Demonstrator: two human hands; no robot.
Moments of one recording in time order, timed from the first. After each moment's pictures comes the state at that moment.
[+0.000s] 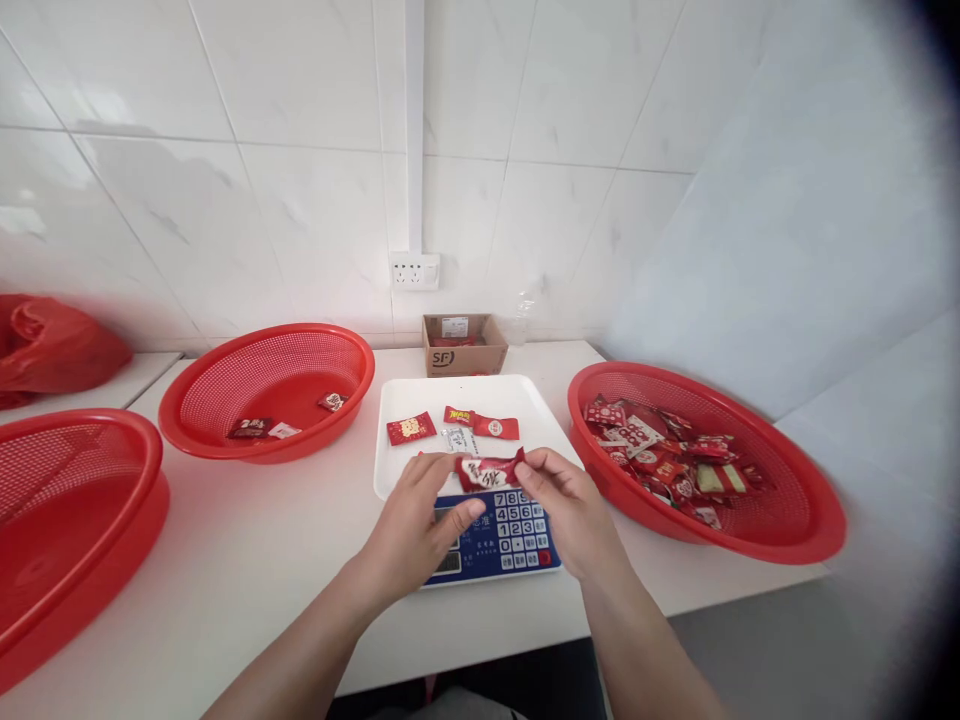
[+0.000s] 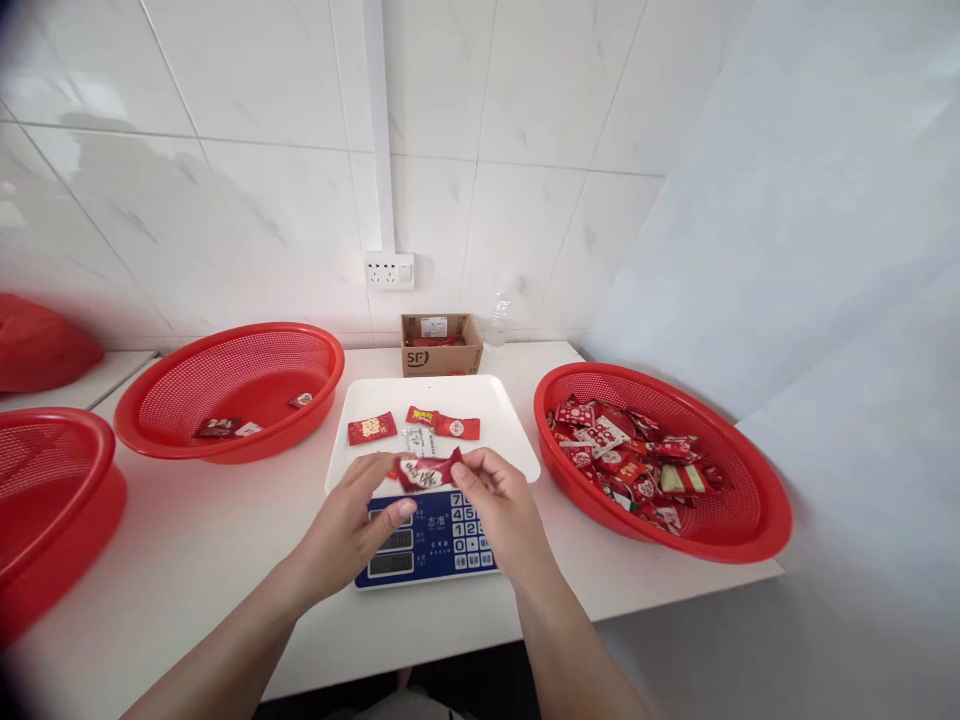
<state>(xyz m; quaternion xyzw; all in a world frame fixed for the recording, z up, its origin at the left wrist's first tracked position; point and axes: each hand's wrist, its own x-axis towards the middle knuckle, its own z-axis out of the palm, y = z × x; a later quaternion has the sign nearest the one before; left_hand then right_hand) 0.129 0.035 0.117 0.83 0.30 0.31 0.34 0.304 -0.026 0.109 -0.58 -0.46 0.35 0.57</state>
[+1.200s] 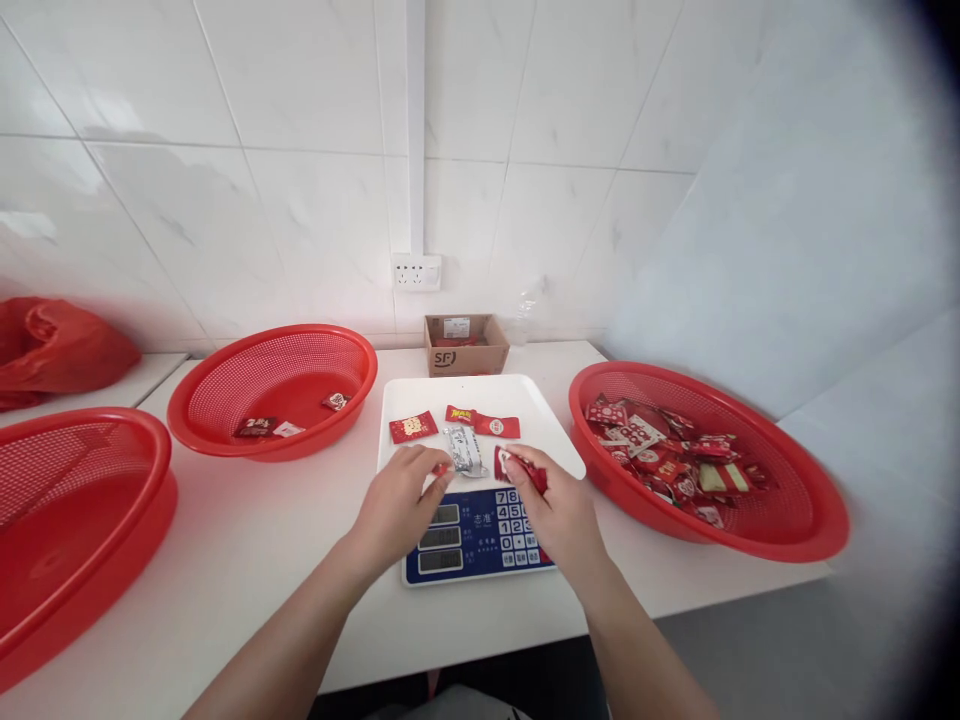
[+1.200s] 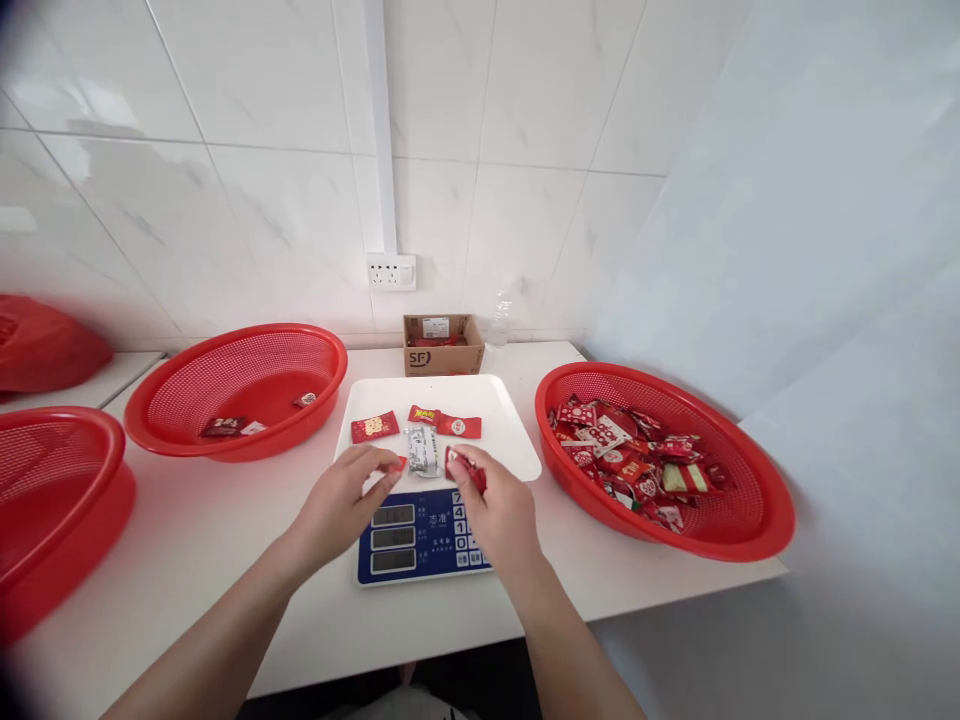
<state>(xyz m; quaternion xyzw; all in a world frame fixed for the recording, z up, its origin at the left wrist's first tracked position) 0.124 0.053 0.114 0.86 0.36 0.25 0.25 0.304 -0.023 0.096 -0.70 -0.55 0.10 0.44</state>
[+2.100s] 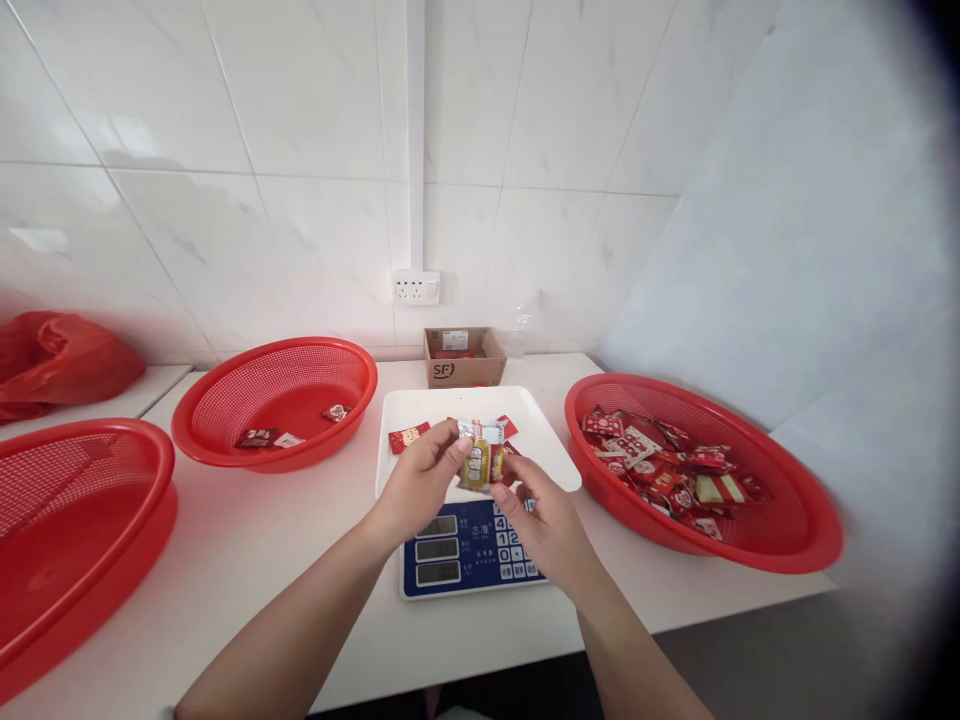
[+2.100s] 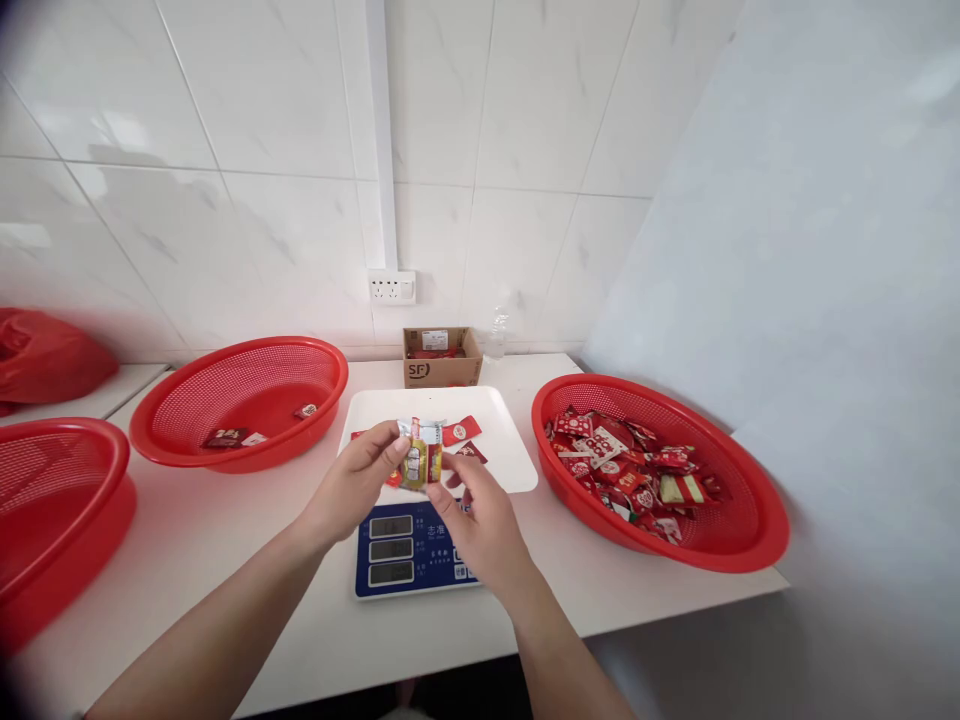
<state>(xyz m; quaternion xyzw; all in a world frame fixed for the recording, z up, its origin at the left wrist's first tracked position) 0.155 0.057 0.141 0.73 0.27 0.38 0.50 0.296 -0.026 0.108 -0.62 -0.61 0.17 0.47</state>
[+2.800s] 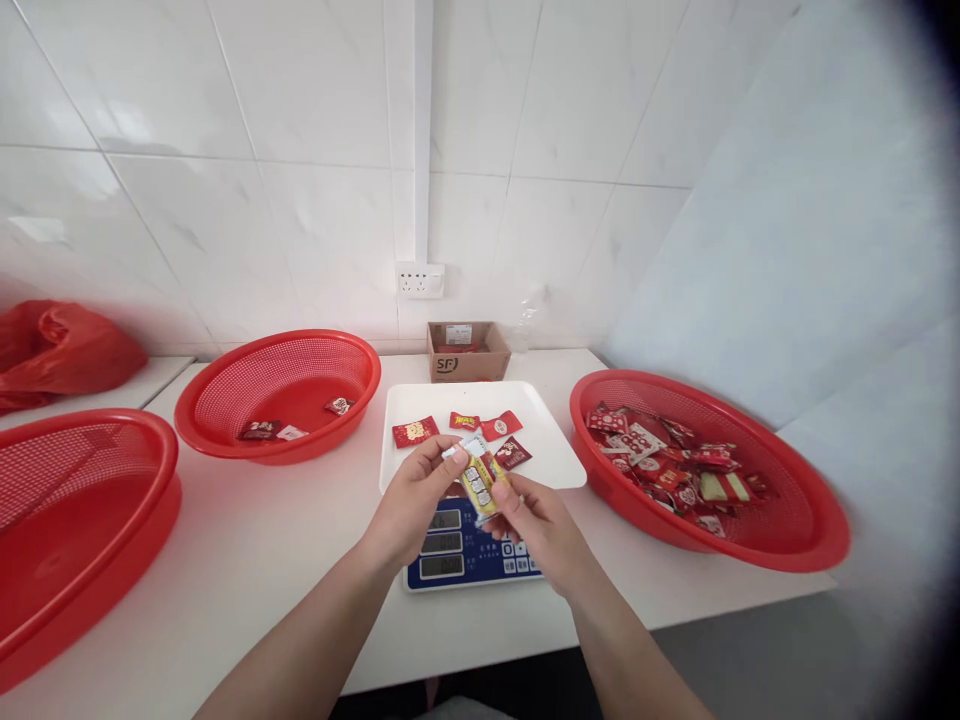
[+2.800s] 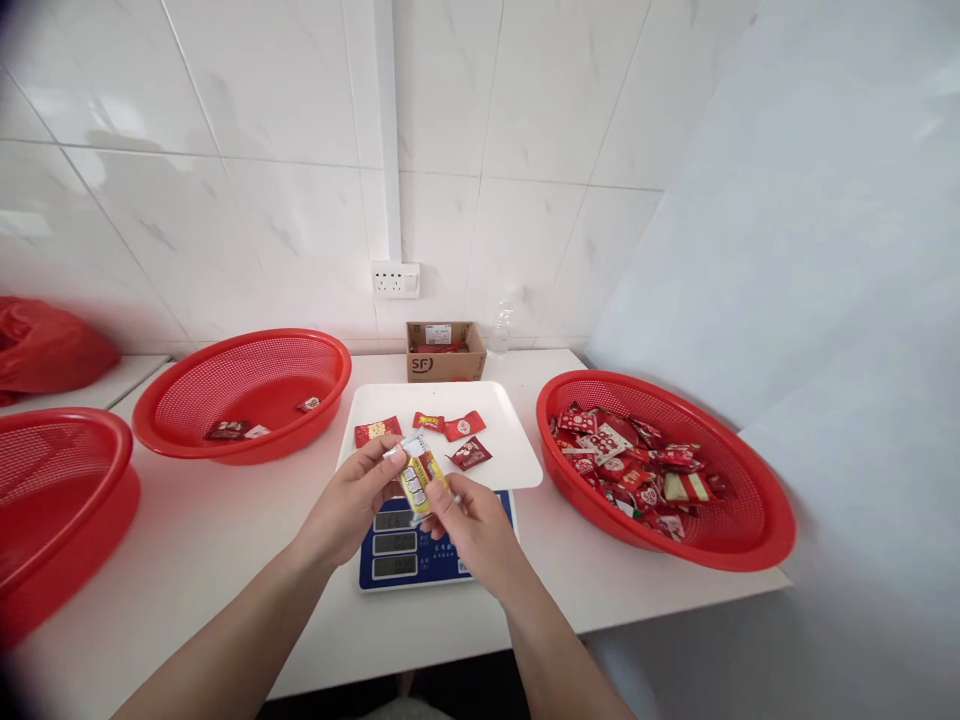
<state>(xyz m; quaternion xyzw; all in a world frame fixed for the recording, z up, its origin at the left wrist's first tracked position) 0.146 0.043 0.127 0.51 0.26 0.37 0.73 0.281 -0.030 0.113 -0.55 -0.50 0.45 0.50</state>
